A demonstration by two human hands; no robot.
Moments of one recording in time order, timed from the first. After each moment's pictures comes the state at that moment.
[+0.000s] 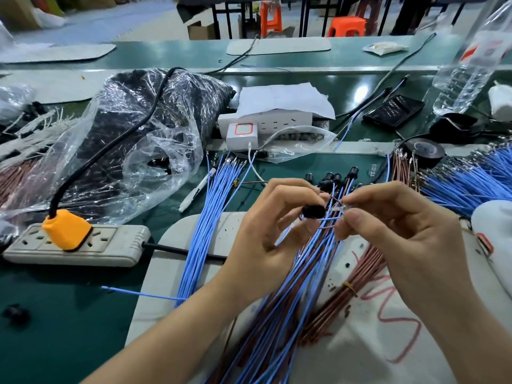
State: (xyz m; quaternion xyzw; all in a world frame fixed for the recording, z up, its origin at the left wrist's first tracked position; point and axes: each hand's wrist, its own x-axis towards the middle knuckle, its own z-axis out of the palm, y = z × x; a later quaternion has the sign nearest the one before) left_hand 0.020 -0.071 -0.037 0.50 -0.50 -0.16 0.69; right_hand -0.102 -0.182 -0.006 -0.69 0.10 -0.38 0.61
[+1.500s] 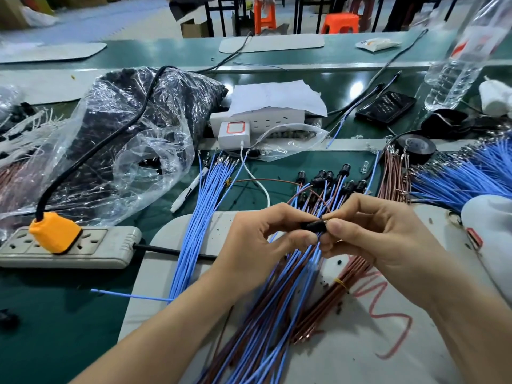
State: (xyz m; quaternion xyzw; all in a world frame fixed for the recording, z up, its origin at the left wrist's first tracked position) left_hand 0.024 -0.073 -0.040 0.61 -0.46 -0.20 0.61; right_hand -0.101 -0.199 -0.006 -0.63 0.16 -0.17 0.74
